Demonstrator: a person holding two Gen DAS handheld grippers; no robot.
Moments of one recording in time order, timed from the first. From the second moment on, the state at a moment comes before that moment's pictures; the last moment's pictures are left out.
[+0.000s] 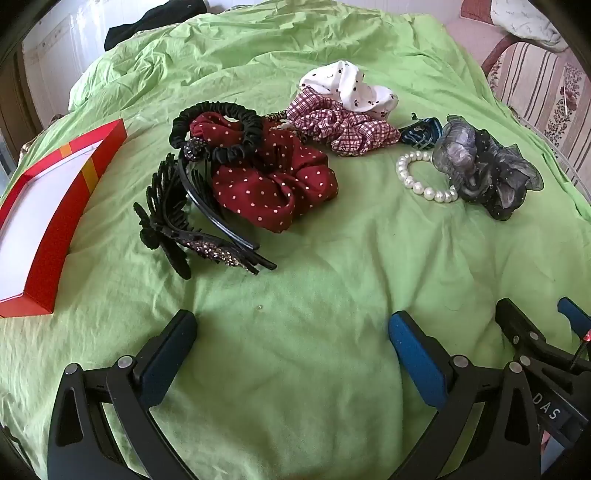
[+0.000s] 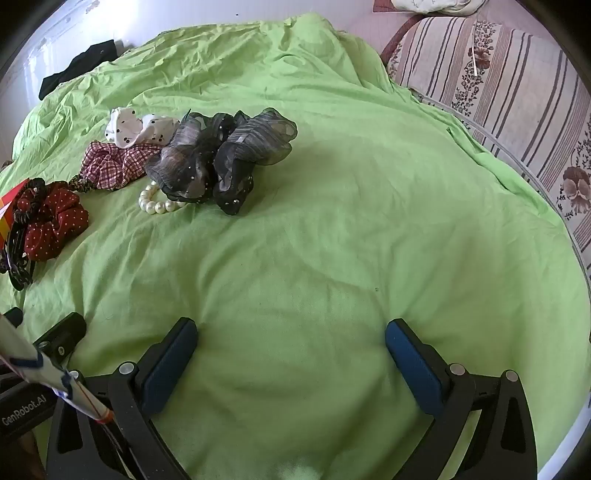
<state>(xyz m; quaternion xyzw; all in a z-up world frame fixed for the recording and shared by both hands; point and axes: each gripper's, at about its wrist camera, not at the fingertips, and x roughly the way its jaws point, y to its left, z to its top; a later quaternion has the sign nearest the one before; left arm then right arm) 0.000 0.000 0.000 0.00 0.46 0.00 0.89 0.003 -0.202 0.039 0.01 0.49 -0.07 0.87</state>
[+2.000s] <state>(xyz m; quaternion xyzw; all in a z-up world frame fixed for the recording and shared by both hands) -0.196 0.139 0.184 0.01 0.25 0.07 0.97 -0.149 -0.161 0.187 0.03 0.30 -0.05 0.95</state>
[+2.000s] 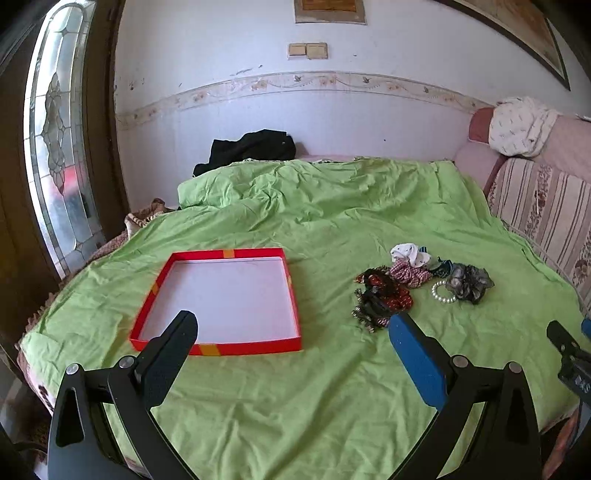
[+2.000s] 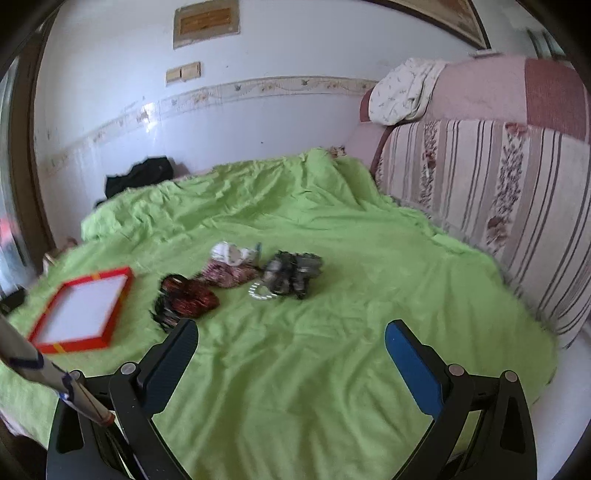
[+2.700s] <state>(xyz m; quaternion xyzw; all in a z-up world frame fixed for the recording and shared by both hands) -0.212 0.207 0.208 -0.03 0.22 0.18 0.96 -0.144 -0.175 0.147 0.01 0.32 -0.06 0.95</state>
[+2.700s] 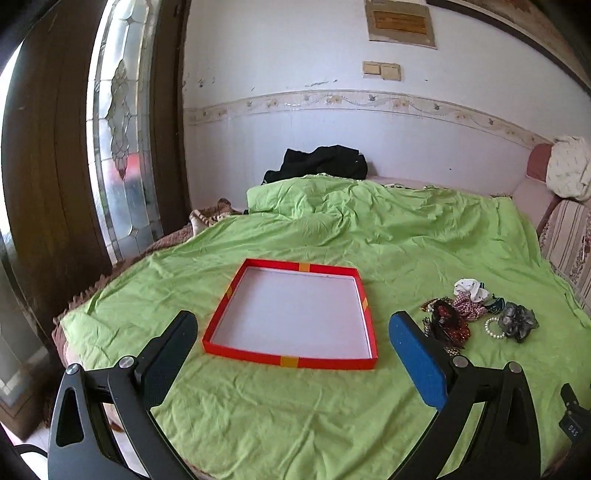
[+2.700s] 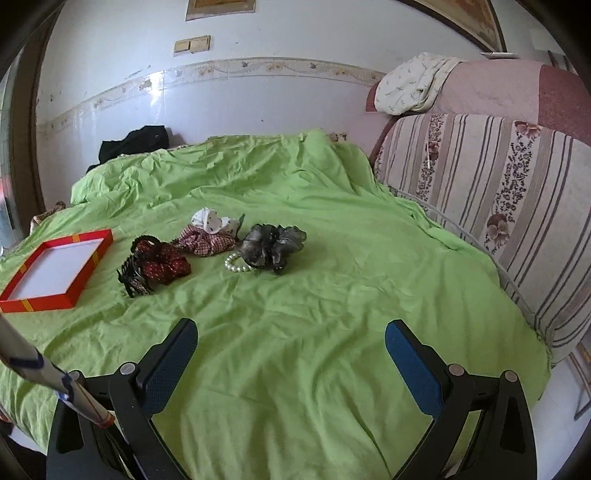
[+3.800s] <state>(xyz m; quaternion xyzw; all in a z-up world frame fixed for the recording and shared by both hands) -0.178 0.051 0.184 -0.02 0.27 0.17 0.95 -0.166 -0.143 0.122 0.05 0.35 0.05 0.93</state>
